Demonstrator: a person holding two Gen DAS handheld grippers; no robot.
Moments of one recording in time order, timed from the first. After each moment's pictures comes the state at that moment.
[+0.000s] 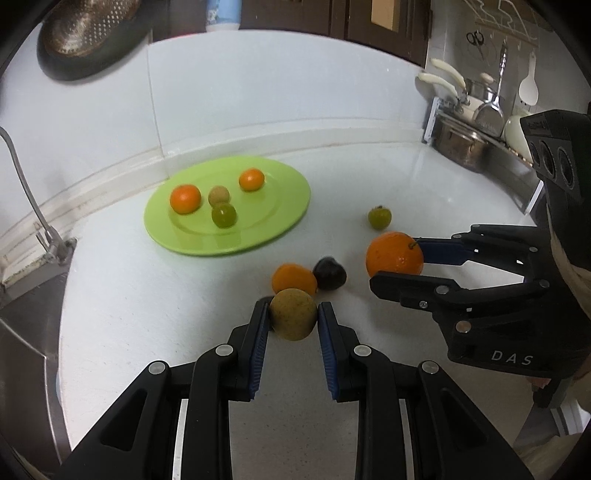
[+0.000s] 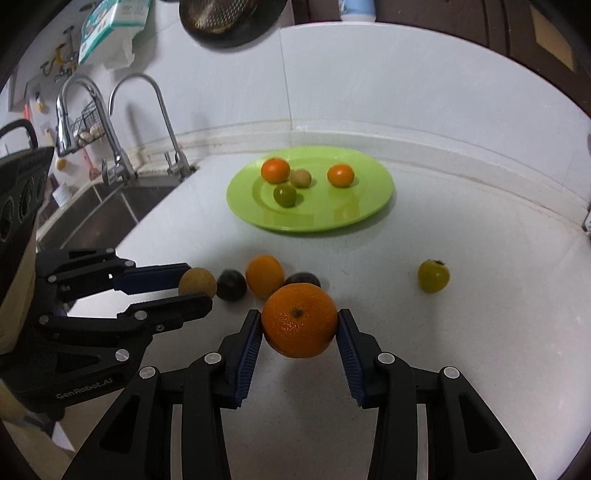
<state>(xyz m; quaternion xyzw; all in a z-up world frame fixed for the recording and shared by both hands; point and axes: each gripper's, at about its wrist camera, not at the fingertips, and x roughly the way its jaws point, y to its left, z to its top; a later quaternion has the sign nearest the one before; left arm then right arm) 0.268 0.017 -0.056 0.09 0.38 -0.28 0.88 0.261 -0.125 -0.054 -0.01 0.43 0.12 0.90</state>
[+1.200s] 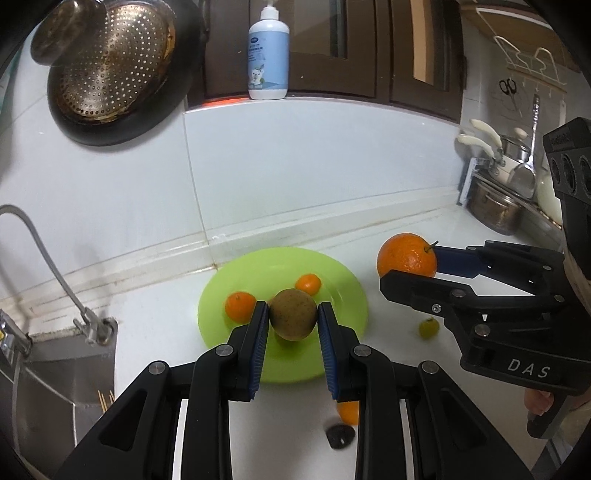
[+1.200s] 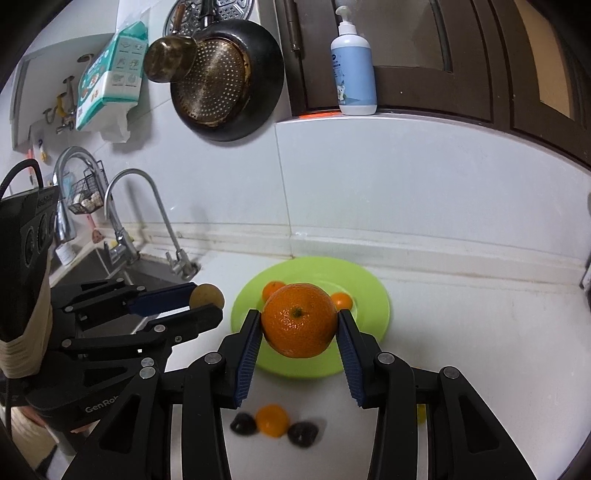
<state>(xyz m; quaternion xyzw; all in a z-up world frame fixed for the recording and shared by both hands) 0.356 0.022 0.014 0.08 0.32 -0.23 0.92 0.337 -0.119 0.018 0.01 0.34 0.12 0.93</state>
